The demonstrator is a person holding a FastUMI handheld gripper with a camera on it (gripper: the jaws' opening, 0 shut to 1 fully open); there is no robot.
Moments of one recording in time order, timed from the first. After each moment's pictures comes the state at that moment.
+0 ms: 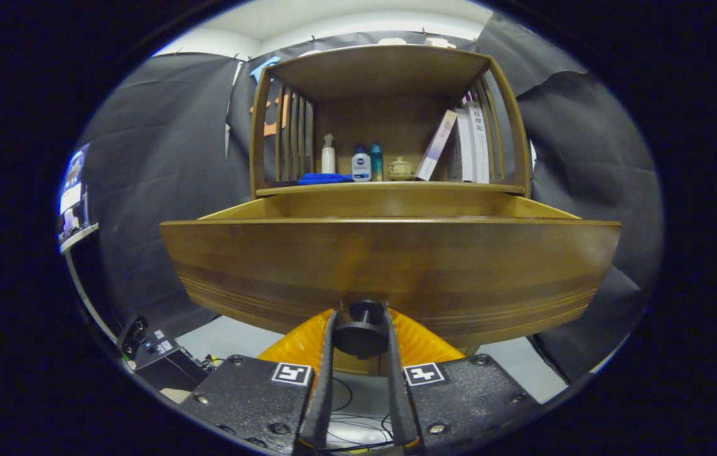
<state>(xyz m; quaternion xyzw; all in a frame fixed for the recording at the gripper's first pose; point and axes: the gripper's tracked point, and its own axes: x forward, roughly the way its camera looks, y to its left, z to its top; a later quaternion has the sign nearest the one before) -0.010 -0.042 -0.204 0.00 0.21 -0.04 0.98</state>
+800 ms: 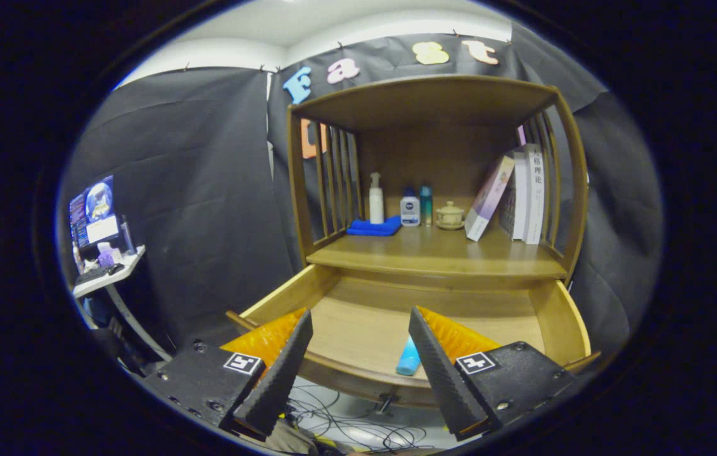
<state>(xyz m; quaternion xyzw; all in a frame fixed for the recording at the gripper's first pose) 0.050 -0.010 -0.049 0.00 0.23 0.09 0.97</state>
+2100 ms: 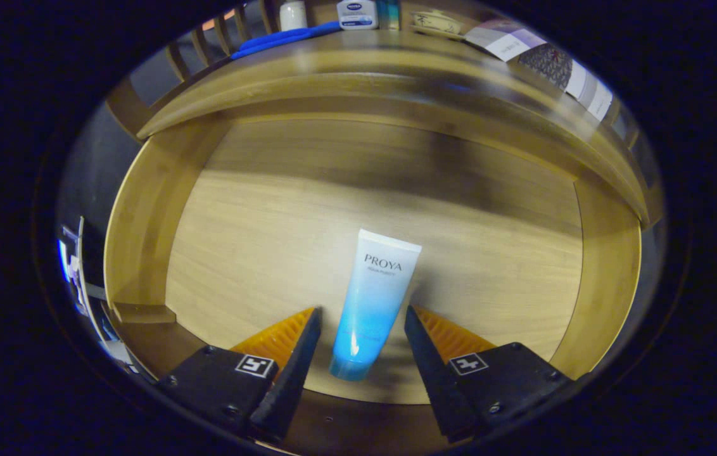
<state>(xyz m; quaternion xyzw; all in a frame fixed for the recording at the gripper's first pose) 0.125 -0.076 -0.222 0.00 0.65 -0.04 0.76</state>
